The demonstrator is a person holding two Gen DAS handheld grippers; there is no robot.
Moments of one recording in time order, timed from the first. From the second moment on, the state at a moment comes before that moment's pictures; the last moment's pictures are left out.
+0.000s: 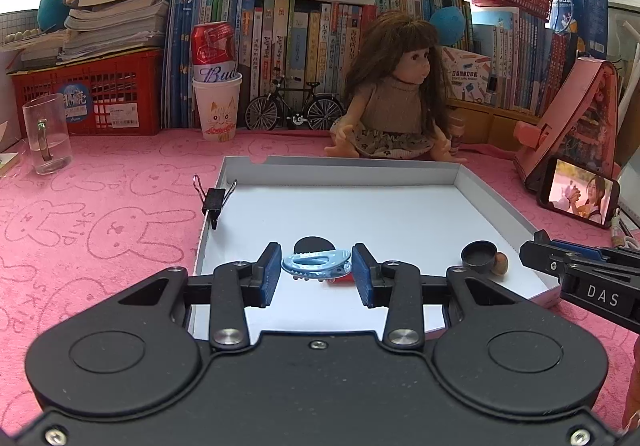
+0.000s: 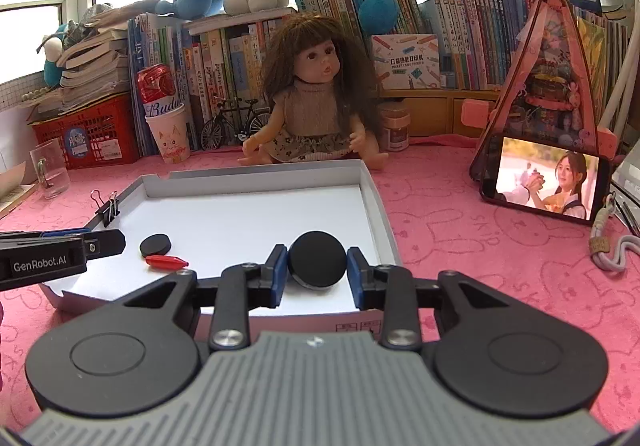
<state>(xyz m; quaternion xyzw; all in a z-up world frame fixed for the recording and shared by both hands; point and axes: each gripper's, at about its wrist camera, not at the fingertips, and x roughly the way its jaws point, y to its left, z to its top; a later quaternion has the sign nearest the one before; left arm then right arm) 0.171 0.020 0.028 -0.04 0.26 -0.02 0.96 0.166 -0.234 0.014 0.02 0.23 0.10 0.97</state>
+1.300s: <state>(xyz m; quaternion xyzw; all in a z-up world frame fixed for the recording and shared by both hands) 0.158 0.014 0.033 -0.03 0.25 -0.04 0.97 0.165 -0.236 0.020 0.03 0.24 0.11 0.96</state>
